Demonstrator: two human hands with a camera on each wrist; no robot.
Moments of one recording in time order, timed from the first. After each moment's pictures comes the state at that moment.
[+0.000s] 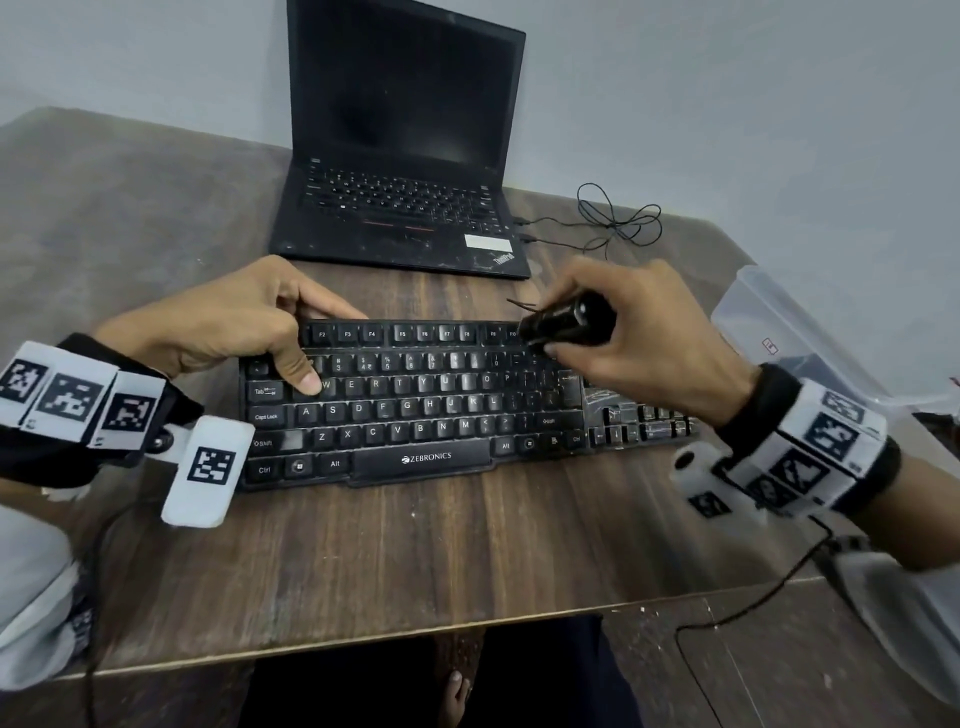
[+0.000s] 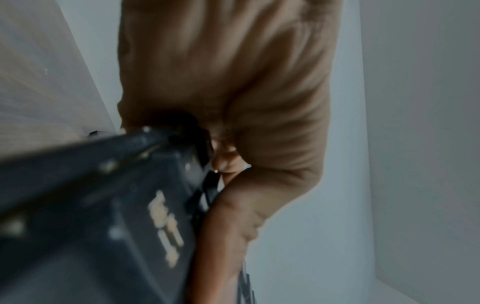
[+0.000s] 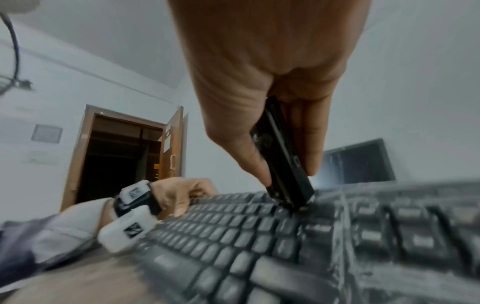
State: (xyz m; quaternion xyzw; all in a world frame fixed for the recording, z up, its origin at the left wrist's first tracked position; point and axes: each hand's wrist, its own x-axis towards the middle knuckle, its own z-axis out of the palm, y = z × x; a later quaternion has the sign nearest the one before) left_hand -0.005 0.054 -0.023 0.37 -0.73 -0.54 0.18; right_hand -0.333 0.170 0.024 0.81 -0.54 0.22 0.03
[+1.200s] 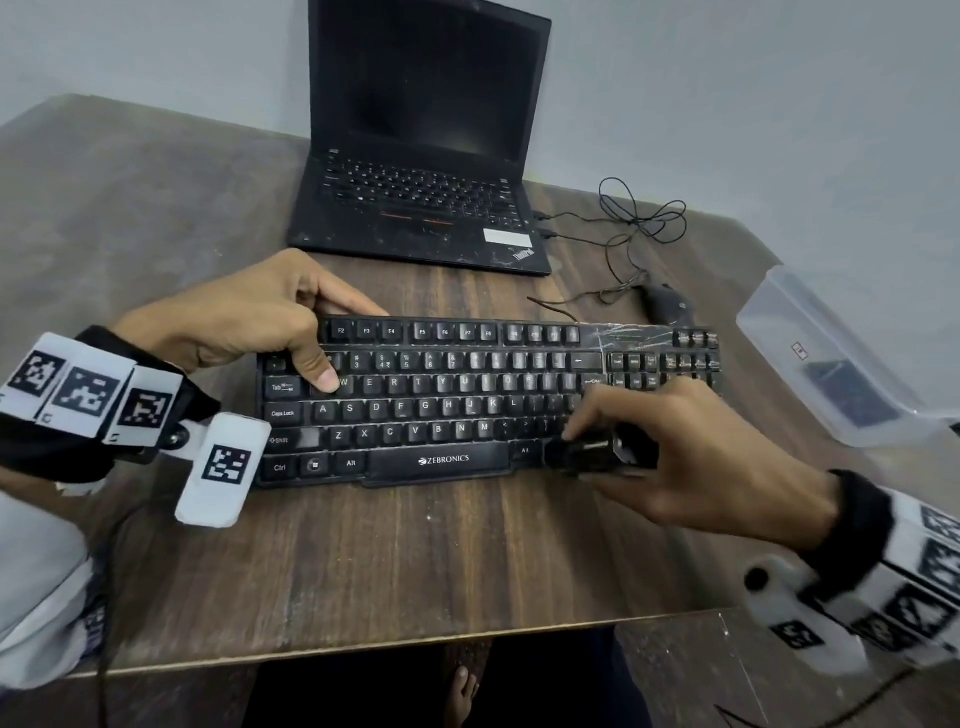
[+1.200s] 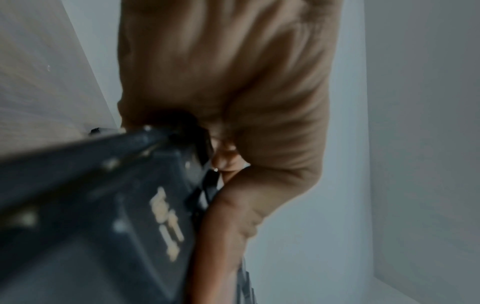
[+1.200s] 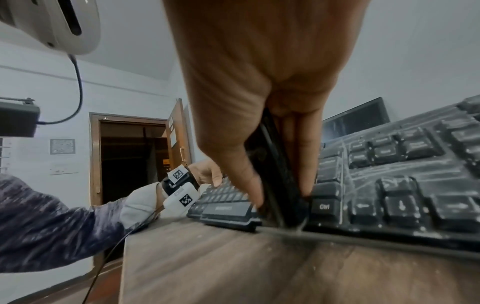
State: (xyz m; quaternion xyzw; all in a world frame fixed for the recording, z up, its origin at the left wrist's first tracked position) left_hand -0.006 0.057 -0.020 0.39 -0.74 -0.53 0.18; right_hand -0.343 0.219 -0.008 0.85 -0.50 0.12 -0.10
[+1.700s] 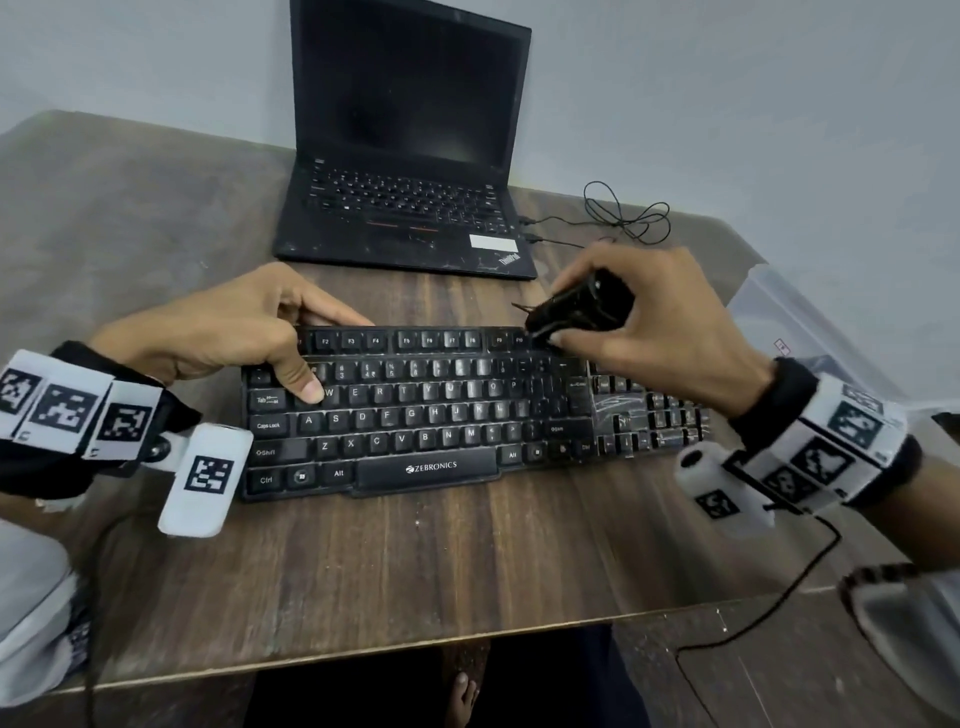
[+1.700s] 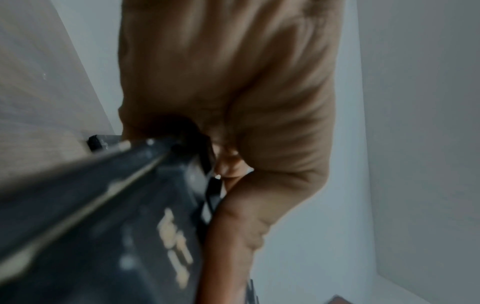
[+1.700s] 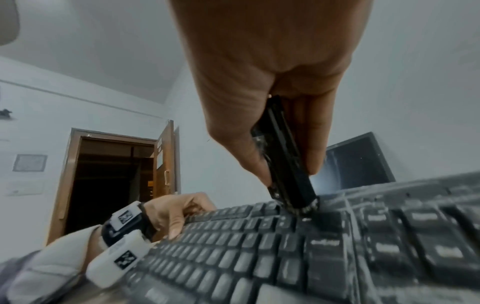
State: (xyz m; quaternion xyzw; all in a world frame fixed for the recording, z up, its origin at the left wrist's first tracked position) left_hand -0.004 0.060 -0.018 0.38 -0.74 -0.53 0.16; right_hand -0.340 0.157 0.026 0.80 -0.55 0.25 0.00
